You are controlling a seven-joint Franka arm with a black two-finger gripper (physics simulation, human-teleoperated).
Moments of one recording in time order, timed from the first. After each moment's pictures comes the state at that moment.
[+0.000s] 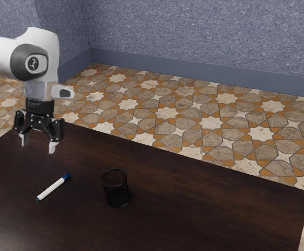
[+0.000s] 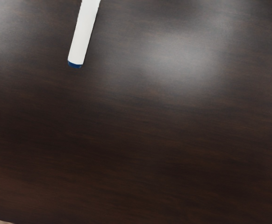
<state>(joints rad) 0.03 -0.11 0.10 -2.04 0.09 1.49 -0.10</state>
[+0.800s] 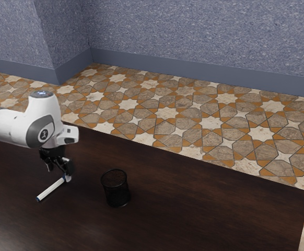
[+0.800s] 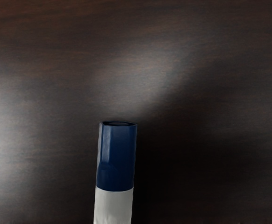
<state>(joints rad) 0.02 0.15 0.24 -2.31 0.09 2.42 0.27</state>
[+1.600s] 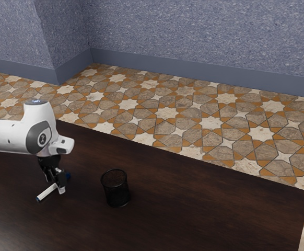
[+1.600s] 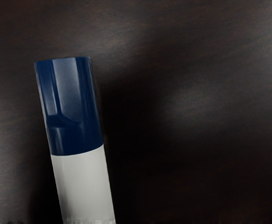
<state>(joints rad) 0.03 0.21 0.26 -2.33 -0.03 2.39 0.62</state>
